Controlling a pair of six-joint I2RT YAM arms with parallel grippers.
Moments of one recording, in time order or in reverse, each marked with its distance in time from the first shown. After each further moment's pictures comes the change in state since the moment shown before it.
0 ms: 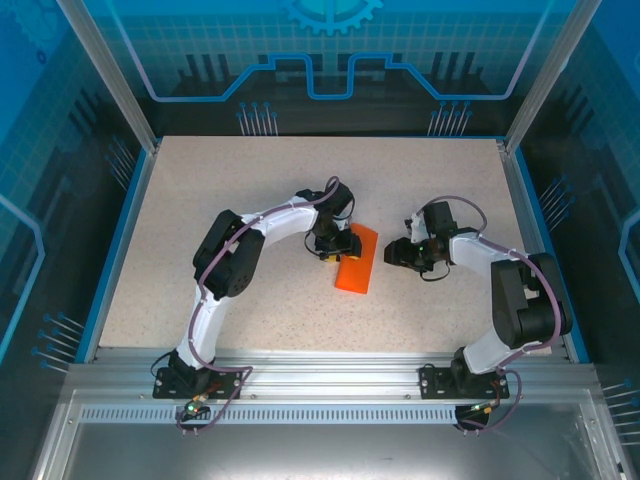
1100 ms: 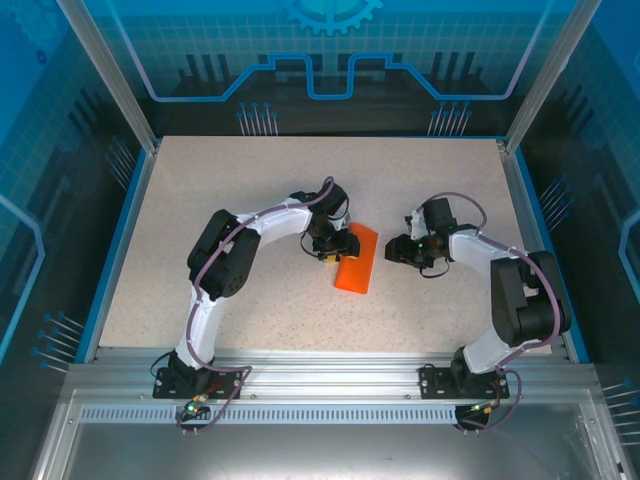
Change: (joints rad) left arm 0.022 -0.034 -0.072 0.076 0.058 0.021; right arm 0.000 0.008 0.026 -0.007 0.024 -0.001
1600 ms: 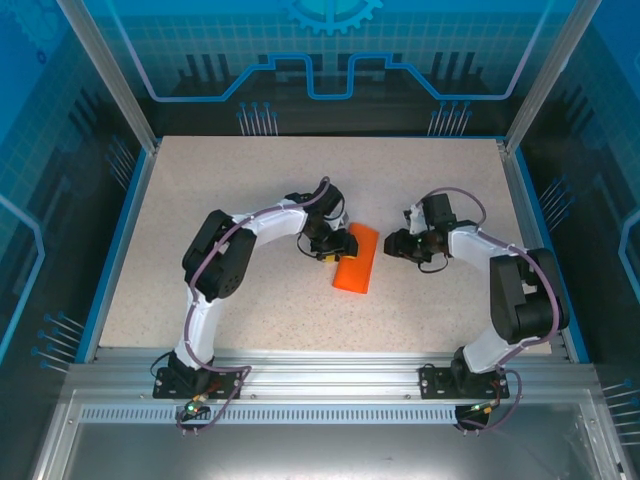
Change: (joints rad) left arm 0.016 -0.032 -0.055 0.048 0.033 0.012; right arm 0.001 0.020 0.033 0.013 -0.013 0.011
